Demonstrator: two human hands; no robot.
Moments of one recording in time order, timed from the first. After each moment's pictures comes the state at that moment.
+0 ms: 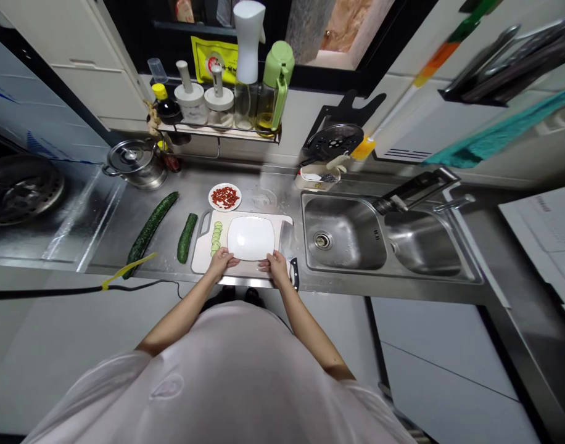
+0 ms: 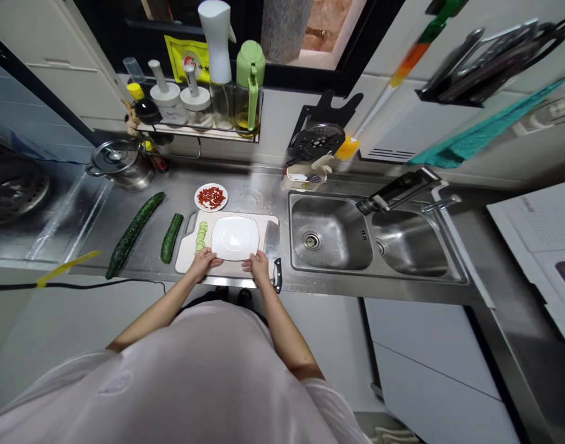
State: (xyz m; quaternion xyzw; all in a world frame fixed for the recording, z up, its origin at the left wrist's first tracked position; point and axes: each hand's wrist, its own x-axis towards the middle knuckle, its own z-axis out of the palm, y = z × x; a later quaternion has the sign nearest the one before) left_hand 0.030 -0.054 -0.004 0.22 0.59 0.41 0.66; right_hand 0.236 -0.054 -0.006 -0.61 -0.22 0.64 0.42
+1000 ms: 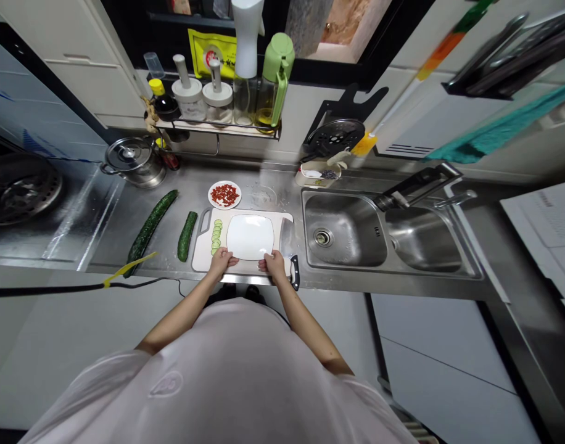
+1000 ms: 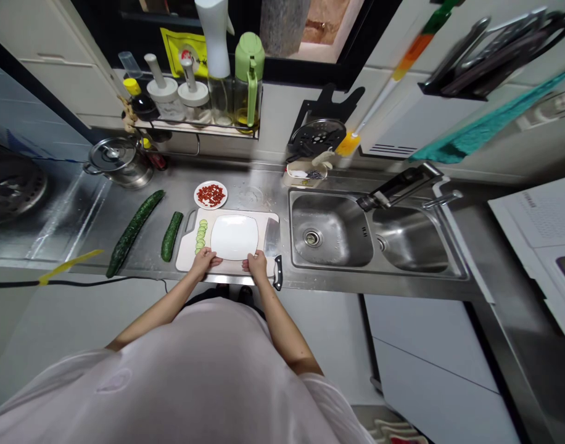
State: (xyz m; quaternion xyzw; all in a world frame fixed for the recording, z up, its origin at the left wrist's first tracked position) left_hand 0.026 -0.058 -0.030 0.21 0.61 0.42 0.64; right_hand 0.228 -0.054 -0.031 -0.68 -0.24 0.59 0.37
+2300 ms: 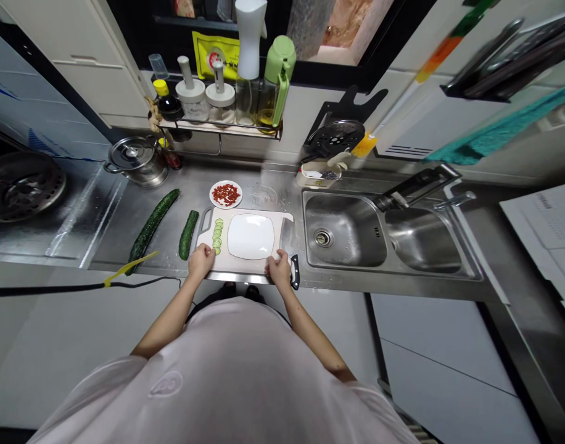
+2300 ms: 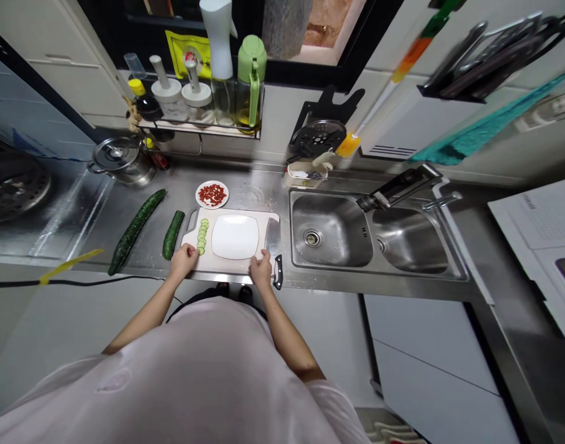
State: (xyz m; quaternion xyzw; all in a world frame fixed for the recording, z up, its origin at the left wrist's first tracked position) left_hand -0.036 -0.065 0.008 0.55 0.79 0.14 0.22; right_hand 0.242 -0.082 -0.007 -0.72 -0.38 0.46 0.36
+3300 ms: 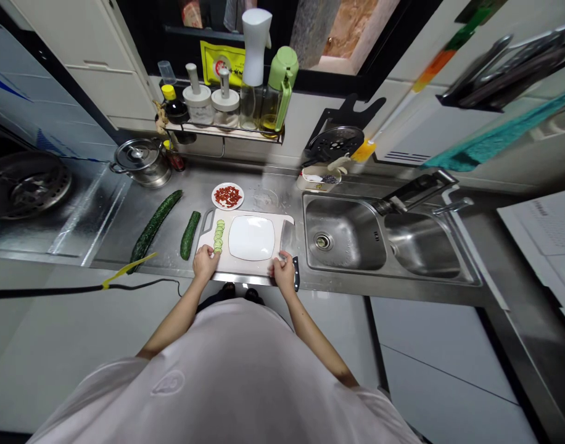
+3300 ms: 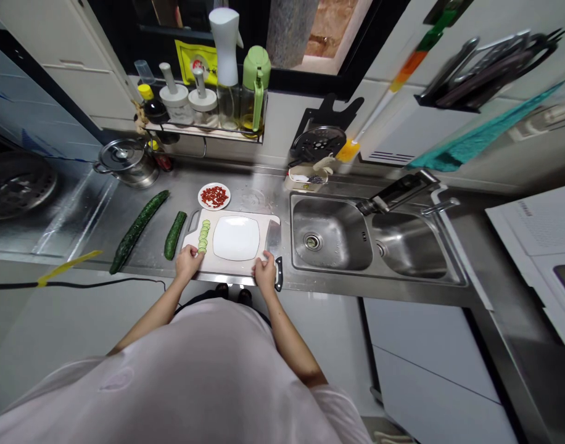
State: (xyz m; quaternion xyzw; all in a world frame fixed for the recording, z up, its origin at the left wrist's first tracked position) left_hand -0.021 -0.070 0.000 0.51 0.82 0.19 0.20; right_hand 0.250 -0.089 0.003 -0.69 -0.39 0.45 0.41
